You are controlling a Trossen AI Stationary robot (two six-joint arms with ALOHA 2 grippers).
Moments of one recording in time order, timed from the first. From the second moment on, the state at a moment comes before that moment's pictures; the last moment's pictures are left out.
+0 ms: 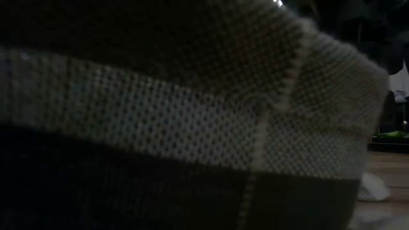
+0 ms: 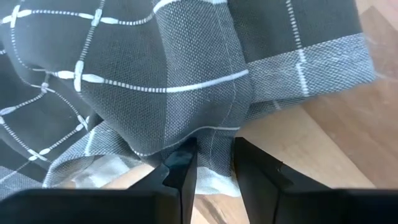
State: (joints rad) left arm -0.29 1.19 0.78 -0.88 -0.19 -0.67; right arm 0.52 2.05 1.37 -0.52 -0.07 1.31
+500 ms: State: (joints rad) left arm -0.26 1.19 0.71 -0.78 -0.27 -0.42; right arm 0.52 2.05 1.37 -0.52 -0.07 1.30
